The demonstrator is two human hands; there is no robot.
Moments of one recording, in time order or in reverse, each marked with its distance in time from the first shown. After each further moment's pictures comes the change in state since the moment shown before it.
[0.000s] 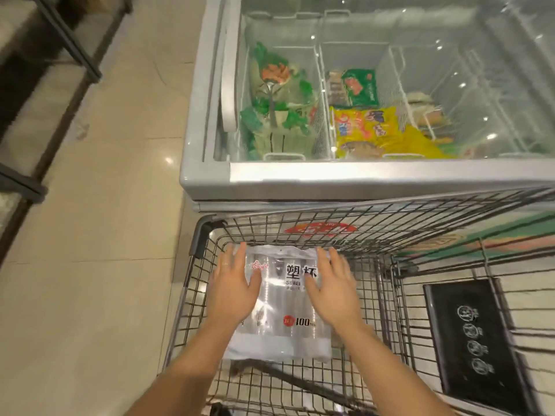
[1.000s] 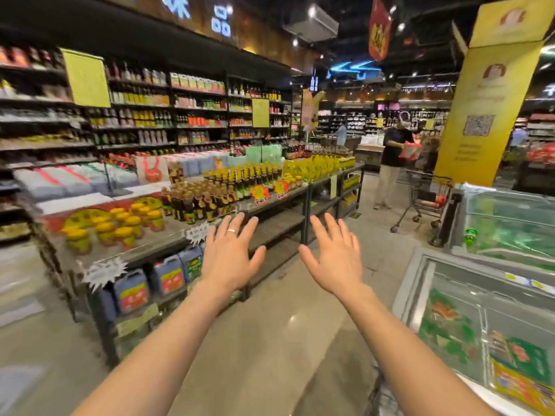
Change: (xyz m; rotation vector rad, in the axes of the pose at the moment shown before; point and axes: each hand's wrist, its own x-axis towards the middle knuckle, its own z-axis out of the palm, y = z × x) left_hand -0.407 -0.077 -0.562 0.409 0.926 -0.205; right_hand -0.363 -0.492 -0.287 -0.095 0.527 -1.039
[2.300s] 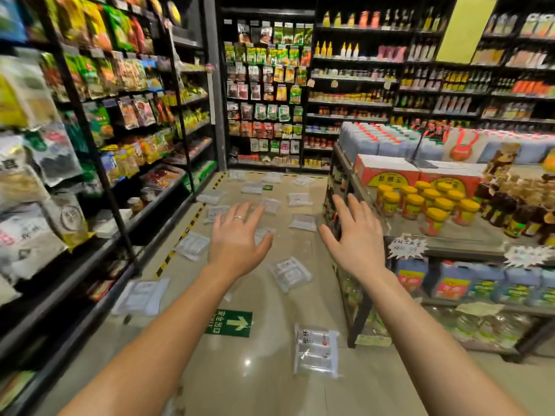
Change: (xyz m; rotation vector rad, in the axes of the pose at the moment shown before) left_hand -0.320 -0.584 -0.188 0.478 0.033 -0.826; right_hand -0.042 -0.685 0.211 0.495 -0.228 -0.752
